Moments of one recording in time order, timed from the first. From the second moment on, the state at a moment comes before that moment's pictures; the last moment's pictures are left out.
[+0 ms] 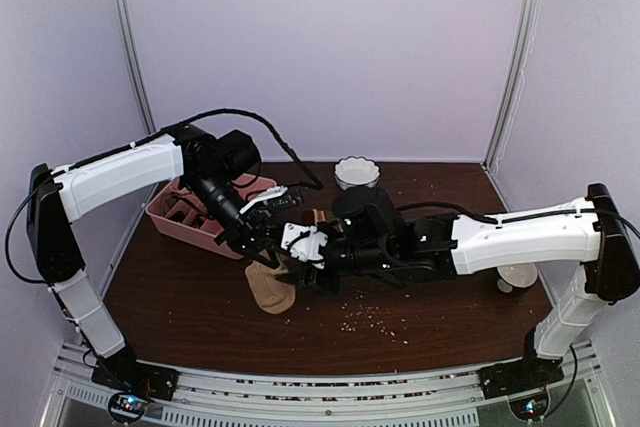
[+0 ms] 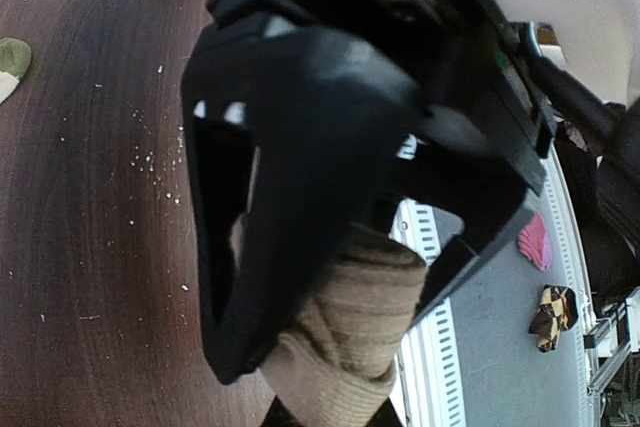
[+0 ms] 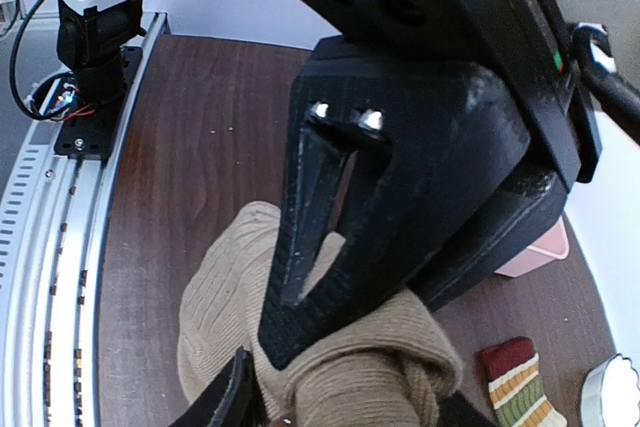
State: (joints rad) left arm -0.70 1.71 1.55 -1.25 0.88 0.80; right arm 1.19 1.64 1.20 -0.03 -0.06 -0.38
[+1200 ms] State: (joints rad) left arm -0.70 1.68 1.59 -1.33 0.82 0.84; right arm 1.22 1.62 0.97 0.41 0.04 -0.08
